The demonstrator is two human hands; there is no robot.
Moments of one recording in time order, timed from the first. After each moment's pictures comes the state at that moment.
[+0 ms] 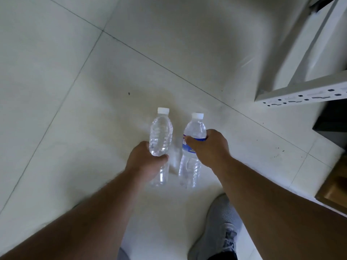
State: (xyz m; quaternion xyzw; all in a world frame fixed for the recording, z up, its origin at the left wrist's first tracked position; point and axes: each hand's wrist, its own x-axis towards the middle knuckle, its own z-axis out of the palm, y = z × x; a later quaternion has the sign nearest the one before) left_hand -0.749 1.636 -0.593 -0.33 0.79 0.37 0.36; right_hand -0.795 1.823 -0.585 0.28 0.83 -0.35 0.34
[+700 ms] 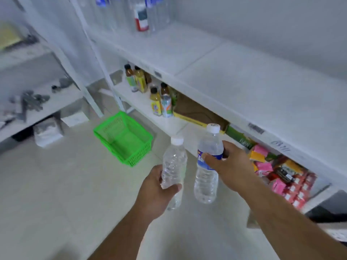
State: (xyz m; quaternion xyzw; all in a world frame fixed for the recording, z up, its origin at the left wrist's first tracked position) left_hand -0.806 1.430 0.136 -0.23 0.78 0.58 0.02; right_hand -0.926 1.629 0.183 -0.06 0.86 -0.50 0.13
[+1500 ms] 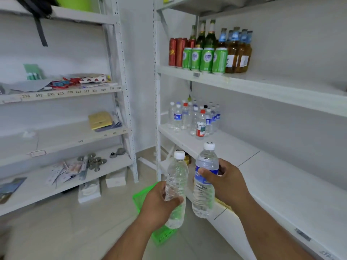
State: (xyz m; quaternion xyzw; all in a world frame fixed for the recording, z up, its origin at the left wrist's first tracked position) left_hand -0.757 1.227 0.385 -0.20 0.75 0.61 -0.17; right_hand -0.884 1.398 0.438 -0.23 0.79 -0.56 0.02
